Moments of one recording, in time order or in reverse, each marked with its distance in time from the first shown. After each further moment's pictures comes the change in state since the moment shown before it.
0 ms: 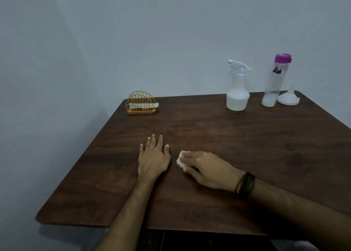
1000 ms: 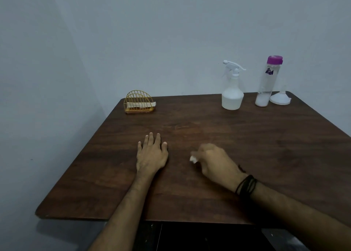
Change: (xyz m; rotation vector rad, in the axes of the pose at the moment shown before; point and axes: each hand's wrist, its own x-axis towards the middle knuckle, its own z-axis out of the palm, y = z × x) left_hand -0.002 0.002 -0.003 -0.005 0.001 0.001; right_hand -0.024 0.001 -0.006 -0.070 0.154 0.246
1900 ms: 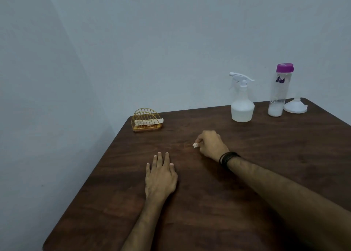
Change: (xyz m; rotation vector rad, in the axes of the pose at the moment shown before) left_hand -0.002 0.001 -0.001 0.027 0.000 0.002; right_hand 0.134 0.049 0.015 0.167 0.095 0.293
